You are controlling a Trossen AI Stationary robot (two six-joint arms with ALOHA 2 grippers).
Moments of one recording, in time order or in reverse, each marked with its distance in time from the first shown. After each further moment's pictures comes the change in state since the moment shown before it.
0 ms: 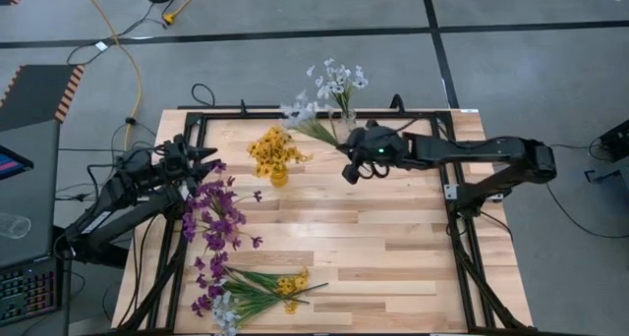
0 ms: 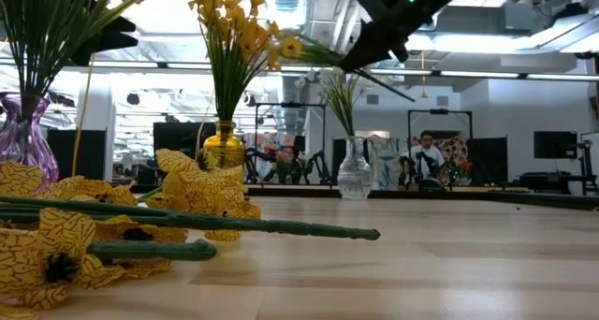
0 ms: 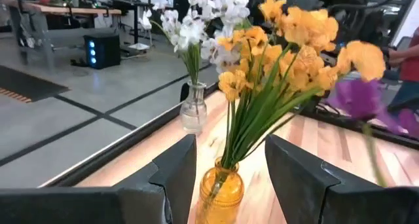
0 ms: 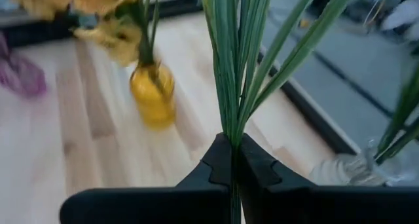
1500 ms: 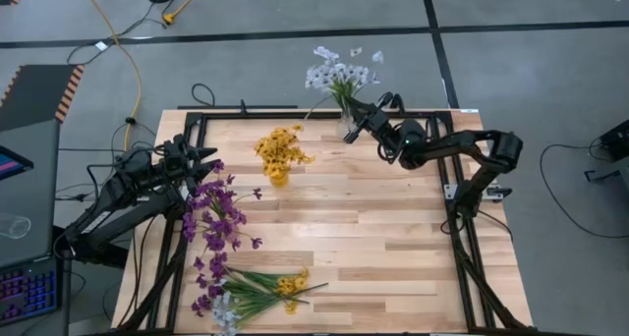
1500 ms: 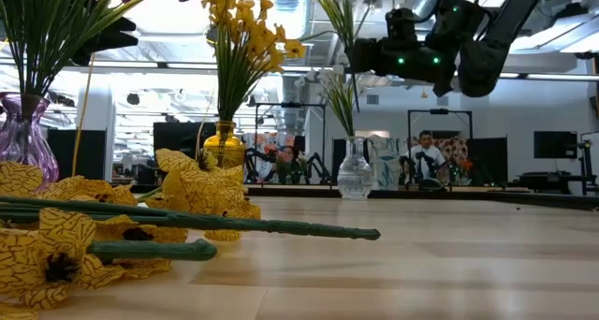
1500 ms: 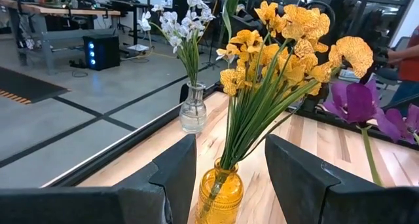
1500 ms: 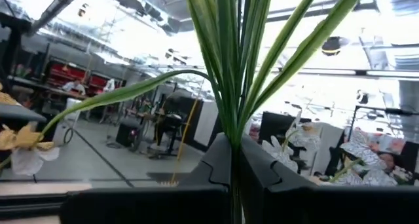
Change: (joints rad) left arm -0.003 0.000 0.001 0.003 -0.001 0.003; right arm -0.330 0.294 -0.411 1.712 -0.149 -0.482
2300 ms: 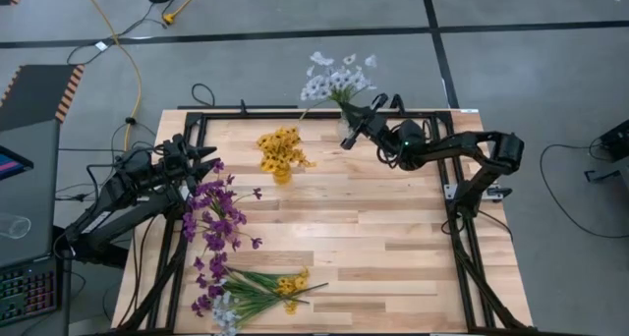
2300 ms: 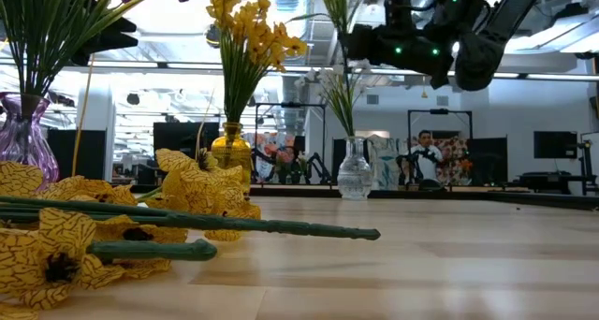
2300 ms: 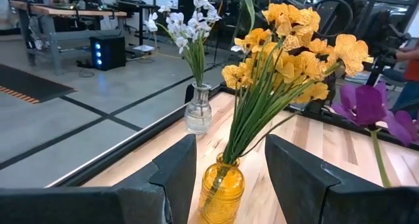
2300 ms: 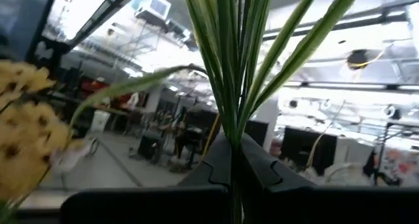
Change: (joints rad) left arm 0.000 0.000 0.000 0.000 -0.020 0.001; right arm 0.040 -0.016 0.031 -0.028 -0.060 0.001
